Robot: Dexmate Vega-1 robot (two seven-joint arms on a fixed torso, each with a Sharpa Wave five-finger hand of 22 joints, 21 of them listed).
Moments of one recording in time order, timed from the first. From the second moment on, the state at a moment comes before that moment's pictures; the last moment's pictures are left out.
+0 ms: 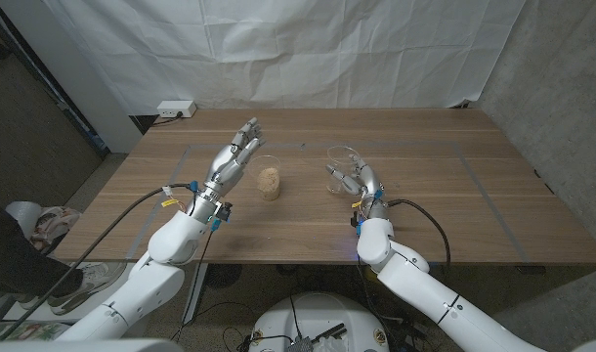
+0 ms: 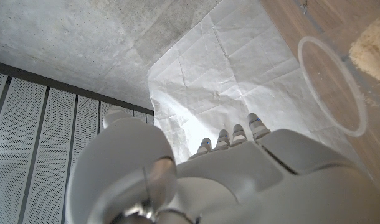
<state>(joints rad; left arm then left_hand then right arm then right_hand) 1.22 0.68 0.29 -1.69 -0.51 -0.70 -0.12 0.77 0.11 -0.31 0.12 0.50 -0.17 0.12 0.20 0.18 -0.17 0.20 0.24 0.22 -0.17 0.21 0.22 0.22 -0.18 0.21 0.34 0.23 -1.07 -0.44 -0.65 -1.86 -0.12 -0.35 -0.70 0.89 0.00 -0.34 0.10 0.46 0.23 0.00 0.18 0.25 0.23 0.04 0.22 0.38 0.33 -0.03 0.18 0.57 0.30 0.04 0.59 0.19</state>
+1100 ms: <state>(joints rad) 1.22 0.72 0.28 -1.66 -0.56 -0.69 -0.19 0.77 0.11 -0.31 0.13 0.47 -0.17 0.12 0.19 0.18 -0.17 0.20 0.24 0.22 -0.17 0.21 0.22 0.22 -0.18 0.21 0.34 0.23 -1.07 -0.55 -0.63 -1.92 -0.04 -0.28 -0.55 0.70 -0.02 -0.33 0.16 0.43 -0.02 0.03 0.20 0.20 0.00 0.13 0.19 0.31 0.06 0.11 0.19 0.46 0.16 0.17 0.45 0.18</state>
